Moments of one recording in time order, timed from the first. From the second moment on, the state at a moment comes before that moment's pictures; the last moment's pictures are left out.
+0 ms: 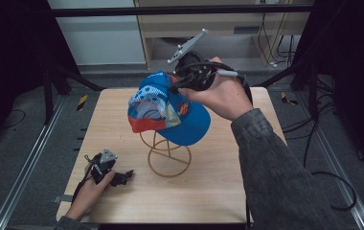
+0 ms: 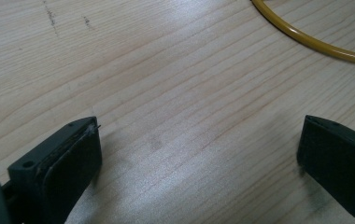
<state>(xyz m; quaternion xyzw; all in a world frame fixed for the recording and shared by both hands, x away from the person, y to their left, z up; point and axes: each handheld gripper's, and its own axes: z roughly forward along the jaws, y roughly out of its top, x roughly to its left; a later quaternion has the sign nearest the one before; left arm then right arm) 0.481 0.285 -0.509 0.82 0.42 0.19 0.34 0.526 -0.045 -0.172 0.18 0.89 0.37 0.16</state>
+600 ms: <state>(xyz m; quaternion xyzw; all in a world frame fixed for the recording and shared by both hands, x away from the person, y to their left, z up) 0.481 0.285 -0.509 0.82 0.42 0.19 0.34 0.539 -0.022 -0.198 0.18 0.91 0.35 0.14</state>
